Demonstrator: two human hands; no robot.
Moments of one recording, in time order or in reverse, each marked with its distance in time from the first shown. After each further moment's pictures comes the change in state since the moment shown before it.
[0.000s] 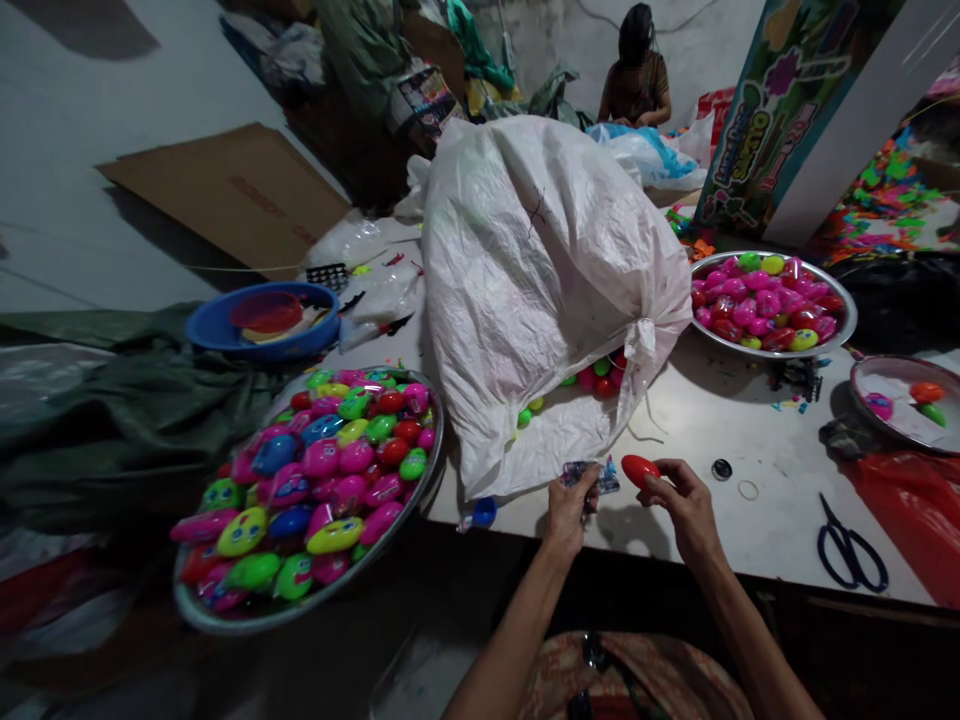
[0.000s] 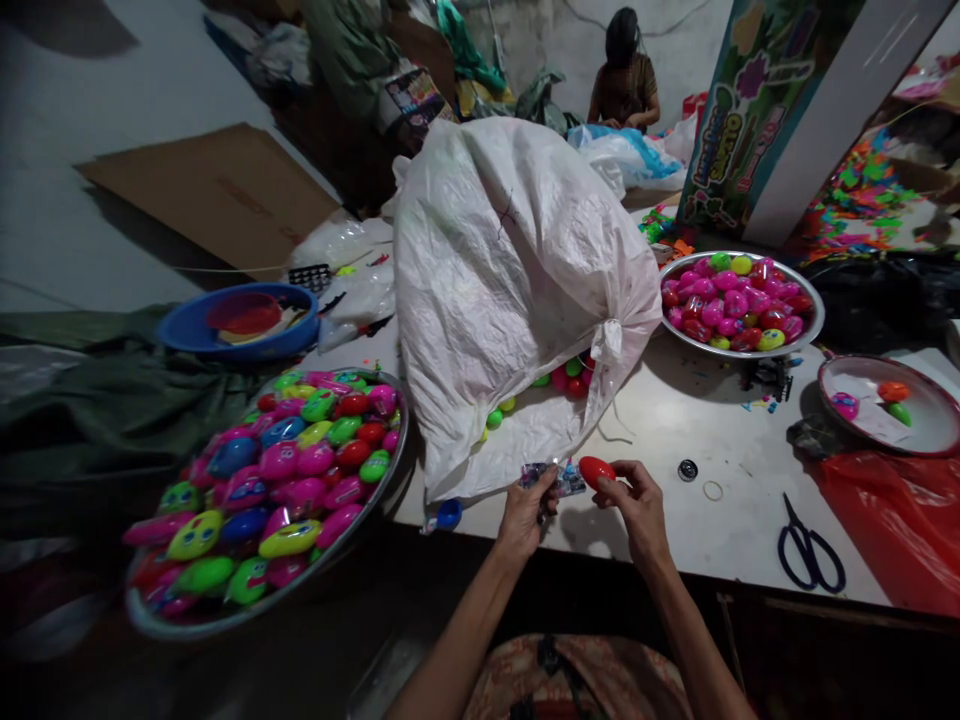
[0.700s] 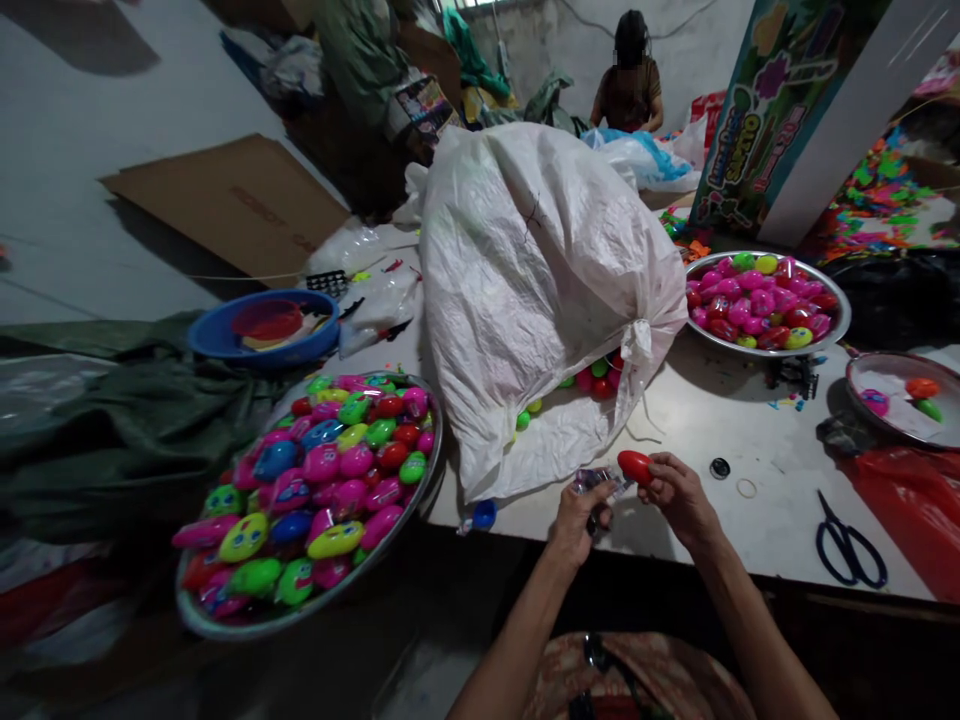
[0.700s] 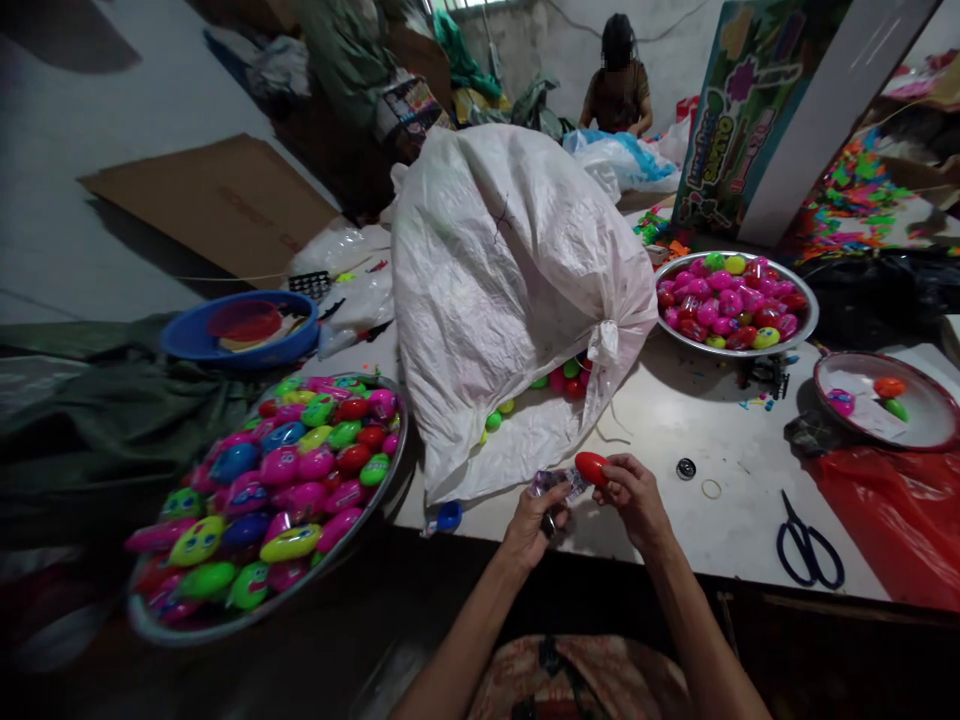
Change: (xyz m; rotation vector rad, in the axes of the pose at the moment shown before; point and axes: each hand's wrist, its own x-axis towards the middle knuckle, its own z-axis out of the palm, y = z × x) left_hand -0.016 0.001 0.005 -0.032 -0.220 -0.074; right_hand 0.018 -0.001 -0.005 0.265 -0.123 0.198
